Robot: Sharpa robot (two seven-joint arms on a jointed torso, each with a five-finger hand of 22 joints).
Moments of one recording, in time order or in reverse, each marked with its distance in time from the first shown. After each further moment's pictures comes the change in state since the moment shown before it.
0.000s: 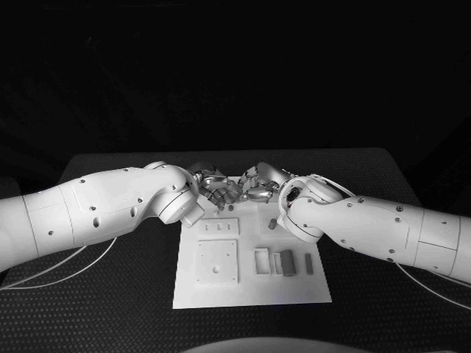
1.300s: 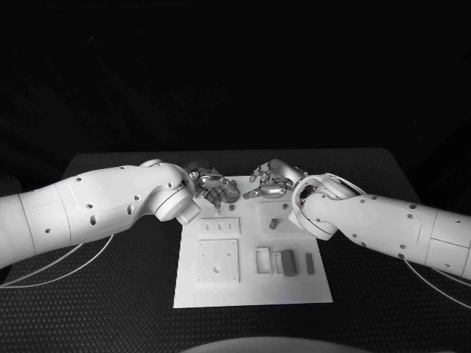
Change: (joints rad) left arm 0.001 -0.016 0.002 -0.016 -0.008 0.024 0.004; left_hand 0.007 0.007 -0.004 -0.002 -0.004 0.004 0.004 0.006 0.008 0.011 -0.003 0.004 0.004 0.004 -0.004 0.012 0.001 0.000 -0.004 -0.003 0.000 0.013; right arm -0.004 -0.045 -0.002 -0.045 0.068 -0.012 0.140; right_hand -0.076 -0.161 -0.009 0.012 0.000 -0.154 0.206 -0.205 -0.078 -0.222 0.139 -0.144 -0.073 -0.288 0.134 -0.108 -0.154 -0.017 -0.211 0.089 -0.108 0.000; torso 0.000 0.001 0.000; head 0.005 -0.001
